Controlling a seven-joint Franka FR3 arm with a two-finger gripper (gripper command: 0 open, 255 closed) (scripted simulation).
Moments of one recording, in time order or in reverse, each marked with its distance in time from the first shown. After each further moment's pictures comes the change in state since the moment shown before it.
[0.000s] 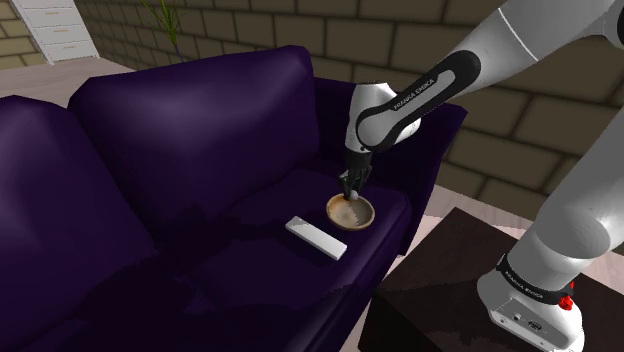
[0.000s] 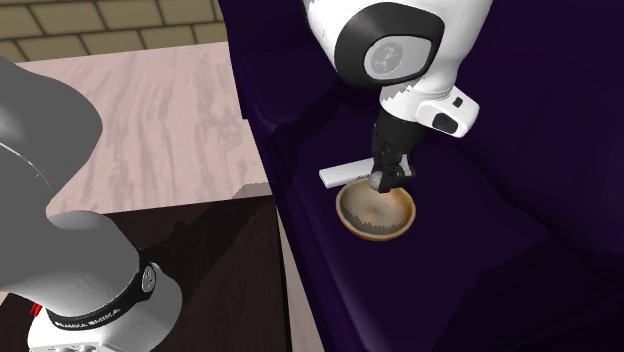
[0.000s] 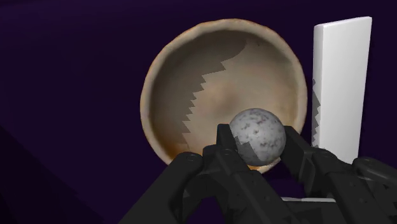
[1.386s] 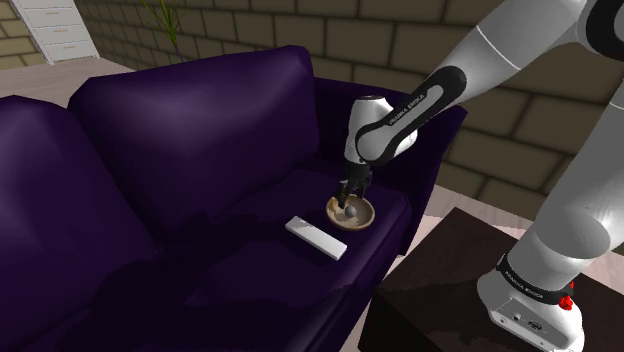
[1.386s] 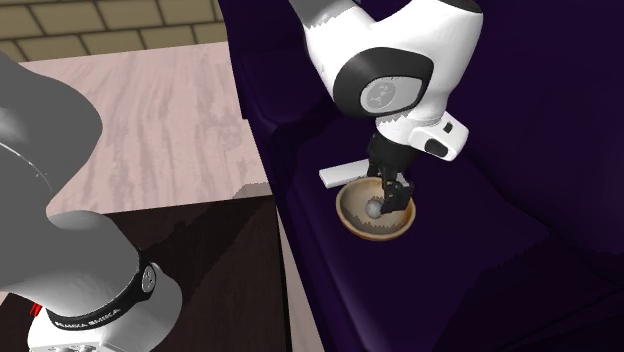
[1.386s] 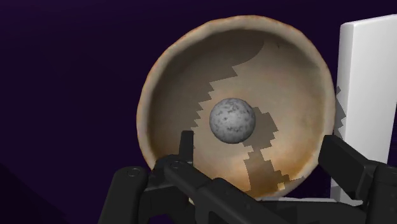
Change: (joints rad) arm 0.001 0.086 -0.003 -0.021 -0.030 0.104 0.010
